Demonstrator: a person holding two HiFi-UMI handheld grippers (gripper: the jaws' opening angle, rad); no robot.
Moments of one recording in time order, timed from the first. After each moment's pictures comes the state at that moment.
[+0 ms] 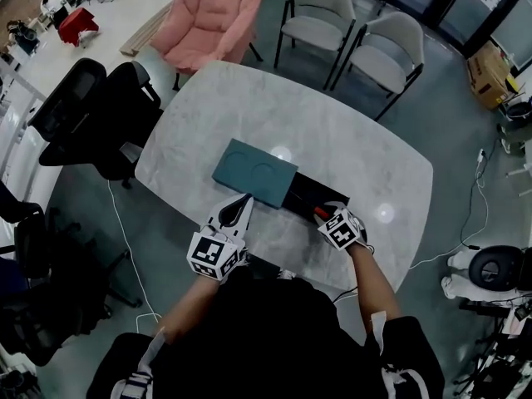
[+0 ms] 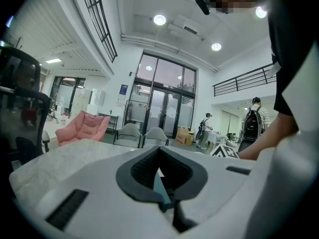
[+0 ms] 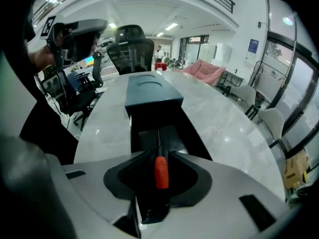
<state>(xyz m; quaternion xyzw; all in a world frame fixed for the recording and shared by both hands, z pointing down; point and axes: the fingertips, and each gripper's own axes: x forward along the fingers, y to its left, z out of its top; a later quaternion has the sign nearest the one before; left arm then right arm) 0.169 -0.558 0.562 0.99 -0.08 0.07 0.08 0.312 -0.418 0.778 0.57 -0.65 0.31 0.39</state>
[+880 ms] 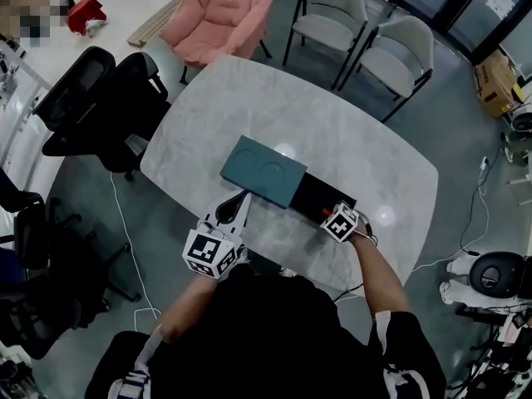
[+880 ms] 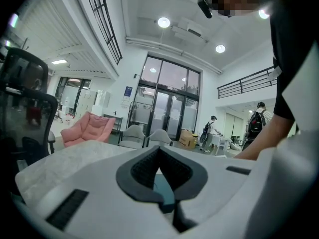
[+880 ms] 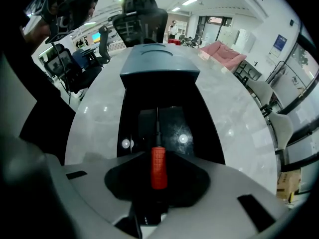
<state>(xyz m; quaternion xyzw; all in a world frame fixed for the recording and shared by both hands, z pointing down) 0.146 -0.585 0.554 0.99 -0.10 0.06 0.09 0.315 -0.415 0.824 0.48 -0.64 0.35 0.49</state>
